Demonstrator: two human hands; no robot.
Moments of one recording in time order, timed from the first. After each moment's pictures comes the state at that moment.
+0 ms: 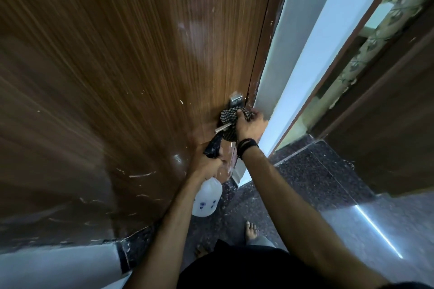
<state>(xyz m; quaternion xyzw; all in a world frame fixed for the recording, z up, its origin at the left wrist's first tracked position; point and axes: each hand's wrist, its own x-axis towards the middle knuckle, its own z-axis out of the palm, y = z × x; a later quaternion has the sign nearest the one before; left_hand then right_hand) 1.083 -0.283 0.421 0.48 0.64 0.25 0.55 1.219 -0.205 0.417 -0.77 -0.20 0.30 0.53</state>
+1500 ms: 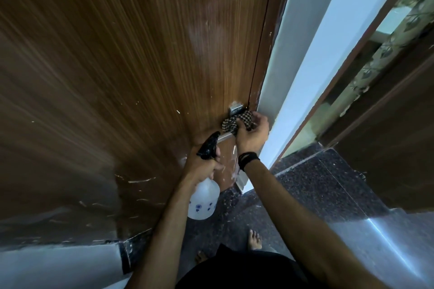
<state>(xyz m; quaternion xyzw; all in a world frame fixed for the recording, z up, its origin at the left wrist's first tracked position) 1.090 -0.275 0.455 0.43 0.62 0.28 0.59 1.231 -0.209 0.405 -0.71 -0.32 0.21 0.60</state>
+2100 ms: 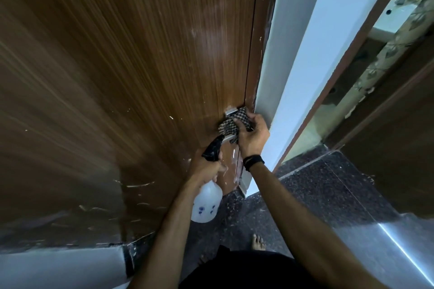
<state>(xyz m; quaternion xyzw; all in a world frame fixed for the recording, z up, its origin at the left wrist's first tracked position) 1.113 -0.265 0.445 0.40 0.67 0.25 0.58 1.257 -0.195 0.391 -0.64 -0.42 0.16 0.62</state>
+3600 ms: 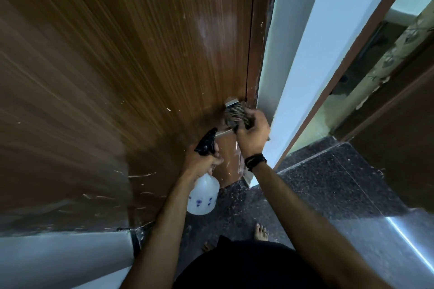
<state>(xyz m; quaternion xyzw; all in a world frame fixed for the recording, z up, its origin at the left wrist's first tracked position) 1.110 -0.268 0.449 0.41 0.64 0.29 0.58 1.257 -0.211 0.398 -0.64 -0.46 0.18 0.59</state>
